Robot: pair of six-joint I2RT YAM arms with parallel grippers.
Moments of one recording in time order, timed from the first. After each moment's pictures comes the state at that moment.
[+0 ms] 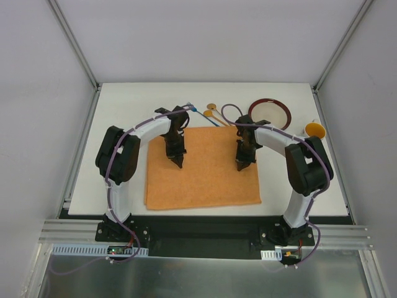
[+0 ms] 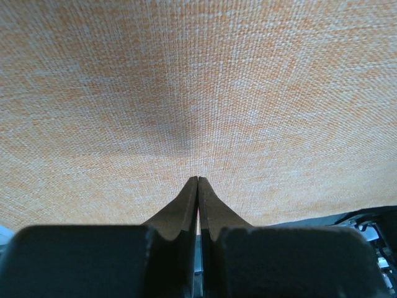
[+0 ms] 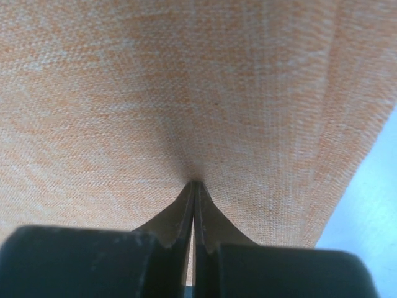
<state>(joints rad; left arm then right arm) -0.49 1.97 1.44 -1.04 0.24 -0.61 0.45 1.84 1.20 -0.82 -0.08 0.58</state>
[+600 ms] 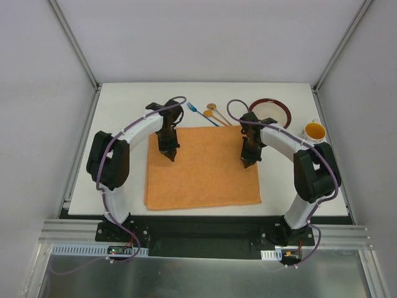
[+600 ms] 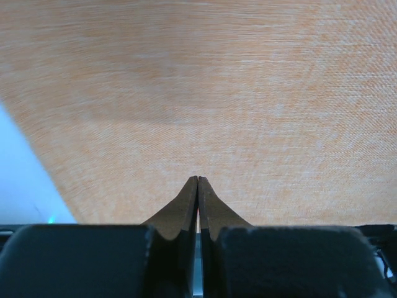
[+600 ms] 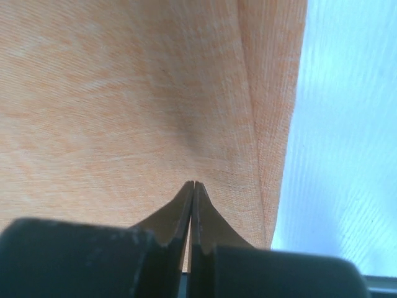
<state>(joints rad) -0.47 1.91 1.49 -1.11 0.11 -0.62 0.43 1.74 1.18 -0.89 0.04 0.62</state>
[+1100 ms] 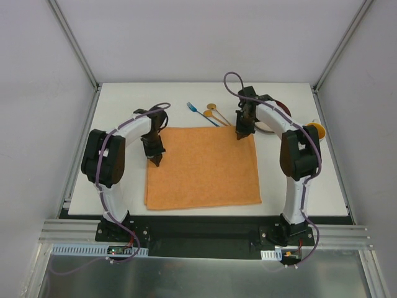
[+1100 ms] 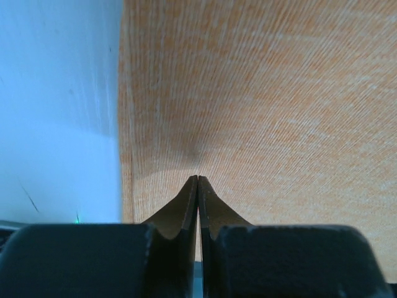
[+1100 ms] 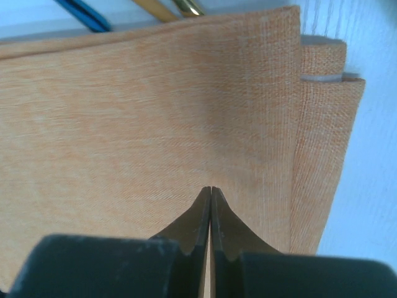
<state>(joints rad) -0.31 1.86 1.30 -1.05 0.01 -0.63 0.36 2.02 1.67 -0.89 -0.04 0.42</state>
